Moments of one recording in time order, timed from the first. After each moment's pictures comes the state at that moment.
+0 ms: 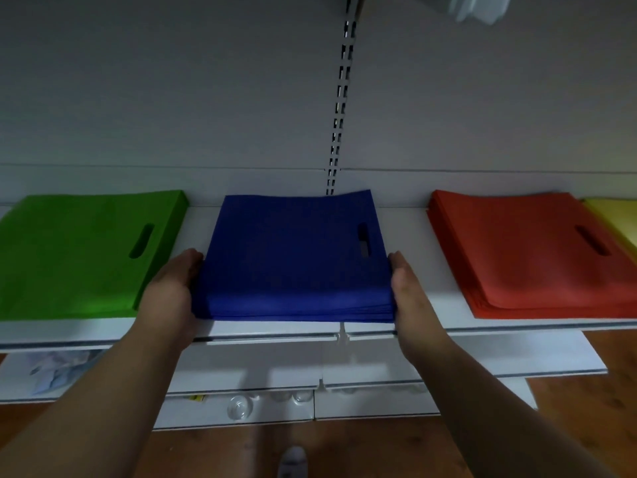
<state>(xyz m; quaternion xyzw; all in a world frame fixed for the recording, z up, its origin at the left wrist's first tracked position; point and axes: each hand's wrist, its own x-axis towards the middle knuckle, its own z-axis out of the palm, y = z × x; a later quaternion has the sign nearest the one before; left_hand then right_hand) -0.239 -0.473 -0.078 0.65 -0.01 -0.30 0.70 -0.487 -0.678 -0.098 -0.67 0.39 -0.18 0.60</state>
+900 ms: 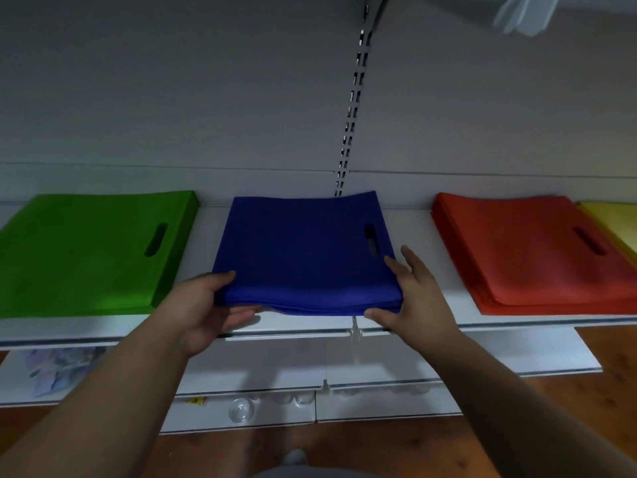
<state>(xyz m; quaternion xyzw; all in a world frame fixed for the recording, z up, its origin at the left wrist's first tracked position) -0.247 -0.467 -0.075 0.60 0.04 -0.48 0.64 -0.492 -0.683 -0.105 -0.90 0.35 -0.13 0.22</state>
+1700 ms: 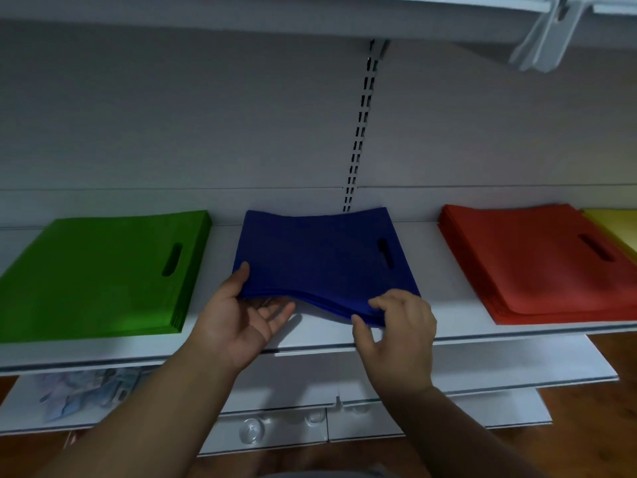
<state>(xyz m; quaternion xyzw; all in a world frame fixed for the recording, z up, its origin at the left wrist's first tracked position) -0.270 -0.481 -0.056 0.40 0.10 -0.49 0.77 -0.455 -0.597 -0.111 -0.84 0.36 -0.39 0.11</state>
